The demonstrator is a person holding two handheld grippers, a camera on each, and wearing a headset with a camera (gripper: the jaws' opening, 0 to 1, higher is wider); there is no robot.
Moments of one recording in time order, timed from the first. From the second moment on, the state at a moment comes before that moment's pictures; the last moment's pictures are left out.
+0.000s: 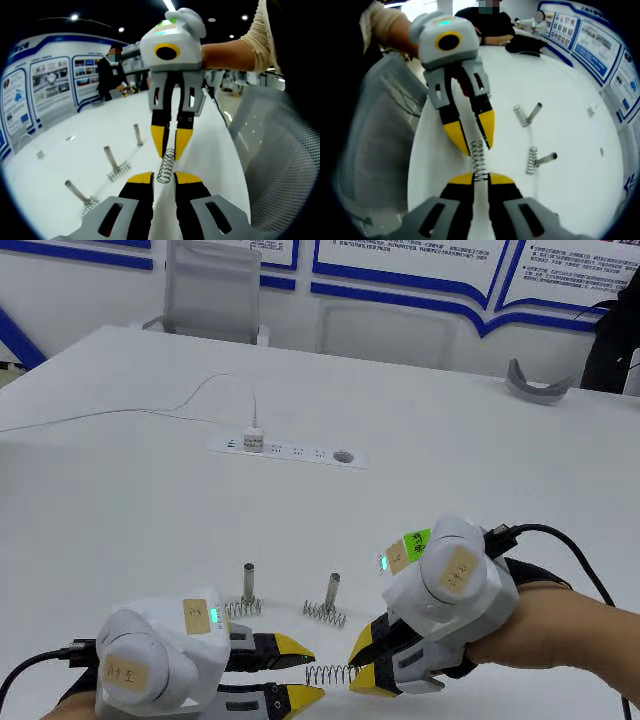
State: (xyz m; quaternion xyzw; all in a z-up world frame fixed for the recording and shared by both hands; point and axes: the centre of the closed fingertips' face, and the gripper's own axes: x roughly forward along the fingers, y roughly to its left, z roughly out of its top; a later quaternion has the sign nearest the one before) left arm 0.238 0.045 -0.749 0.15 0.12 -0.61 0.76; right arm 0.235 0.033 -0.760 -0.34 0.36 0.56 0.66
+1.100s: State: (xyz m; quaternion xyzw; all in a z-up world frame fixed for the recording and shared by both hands) left arm 0.235 0.044 -0.753 0.17 0.12 -0.62 0.76; right arm 0.230 0.067 -0.720 -0.35 0.31 0.58 0.67
